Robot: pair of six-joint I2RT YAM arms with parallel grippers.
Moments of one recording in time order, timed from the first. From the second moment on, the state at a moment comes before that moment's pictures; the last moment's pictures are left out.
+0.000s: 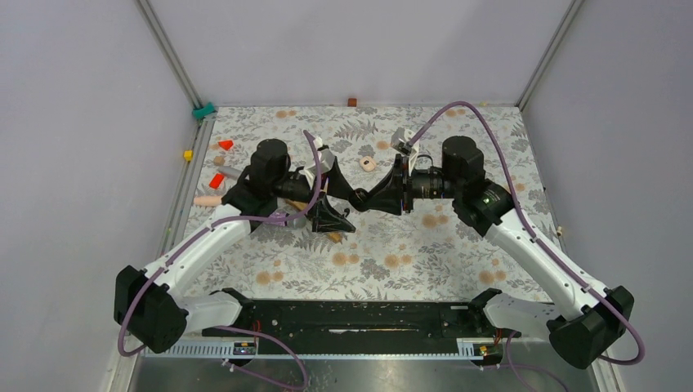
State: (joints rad) left arm -0.55 1.19 0.98 -0.03 1.20 -0.03; right arm 0.58 1.11 1.08 -0.22 -0.86 0.13
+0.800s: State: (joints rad) left arm -0.56 1.24 0.97 0.02 1.19 -0.10; right arm 0.58 1.14 1.08 -0.26 -0.87 0.06
